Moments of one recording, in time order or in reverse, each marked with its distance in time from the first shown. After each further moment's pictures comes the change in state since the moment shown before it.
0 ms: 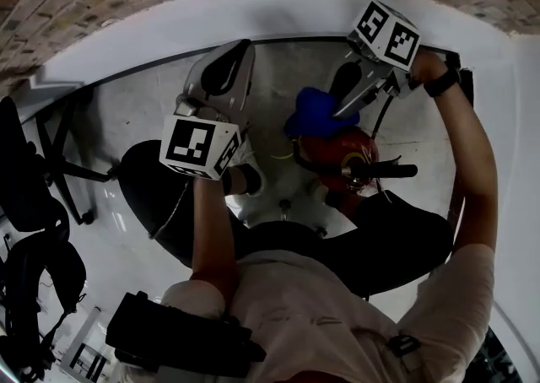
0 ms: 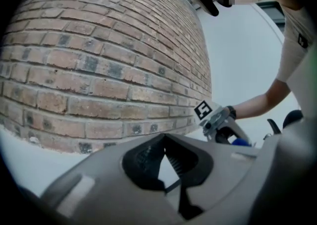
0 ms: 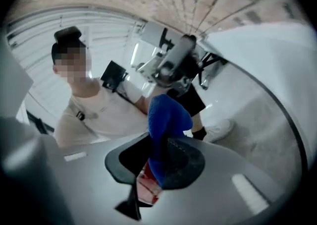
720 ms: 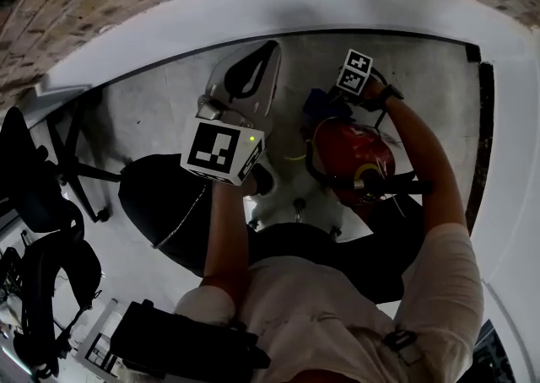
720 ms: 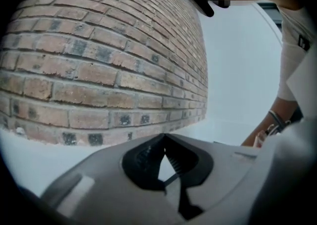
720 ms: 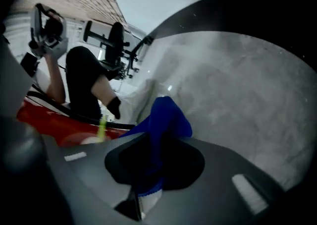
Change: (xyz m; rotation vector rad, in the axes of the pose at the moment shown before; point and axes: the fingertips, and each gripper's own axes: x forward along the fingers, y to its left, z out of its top) left arm 0.030 -0.019 -0.025 -0.014 0.062 -0.044; right arm 0.054 -0.286 -0.210 0.405 0.026 -0.380
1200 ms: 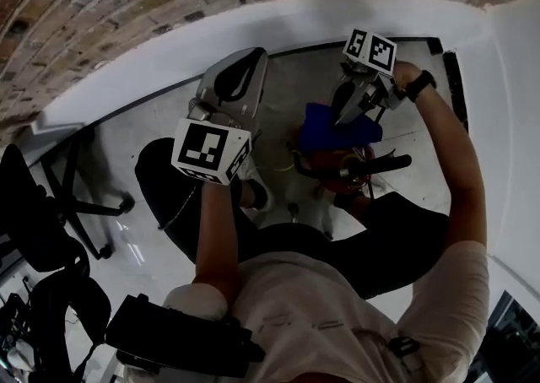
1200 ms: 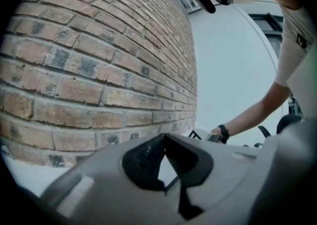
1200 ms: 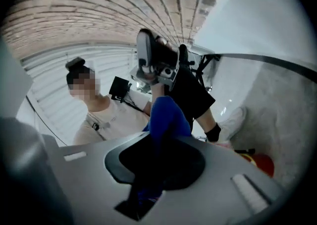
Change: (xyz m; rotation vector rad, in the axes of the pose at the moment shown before) left arm 0.003 -0.017 0.048 0.031 -0.074 -0.147; right arm -0.169 0.280 0.051 -0.172 -0.164 0.595
